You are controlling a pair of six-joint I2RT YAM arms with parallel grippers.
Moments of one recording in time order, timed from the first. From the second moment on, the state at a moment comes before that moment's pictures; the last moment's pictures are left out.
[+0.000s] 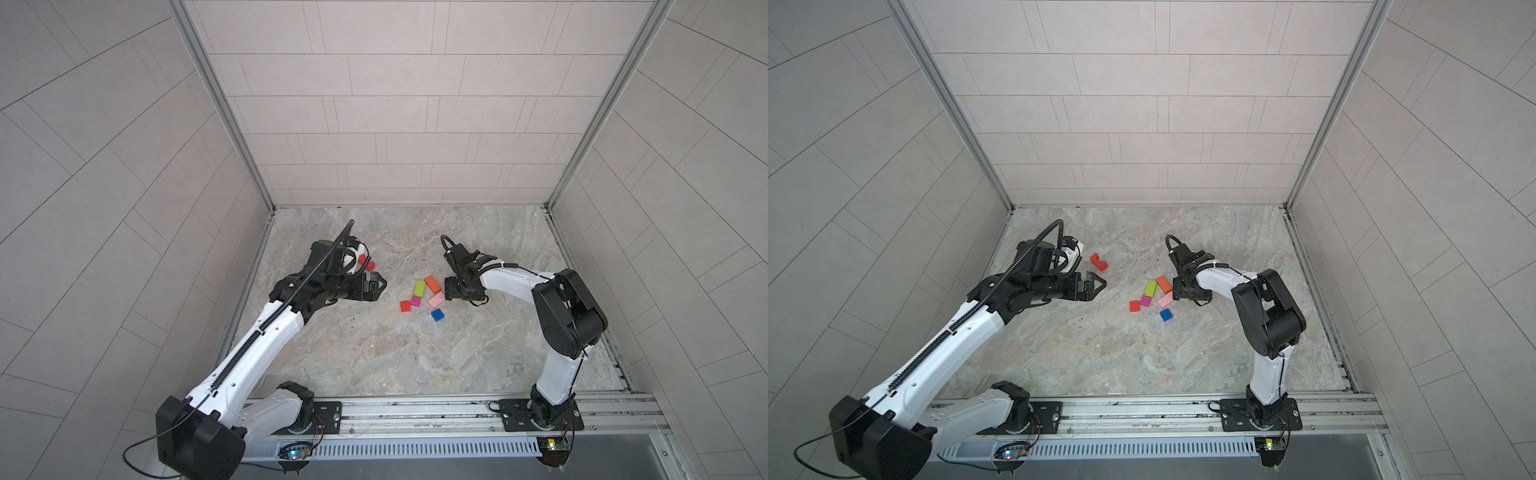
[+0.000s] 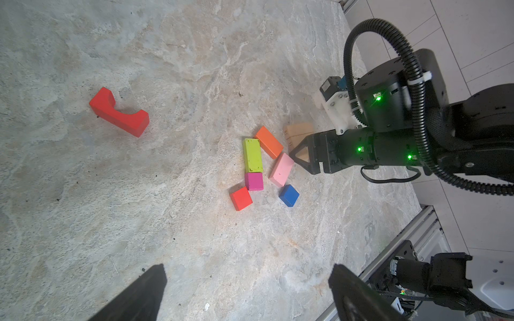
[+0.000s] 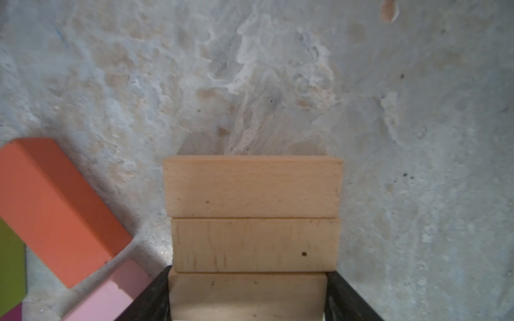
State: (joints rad) left arm -0.39 1.10 1.00 -0.68 0.34 -0.31; right arm 0.44 1.83 1.14 -0.62 0.15 0.53
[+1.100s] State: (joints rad) left arm -0.39 1.10 1.00 -0.68 0.34 -0.31; right arm 0.44 1.78 1.07 -0.59 0.12 0.52
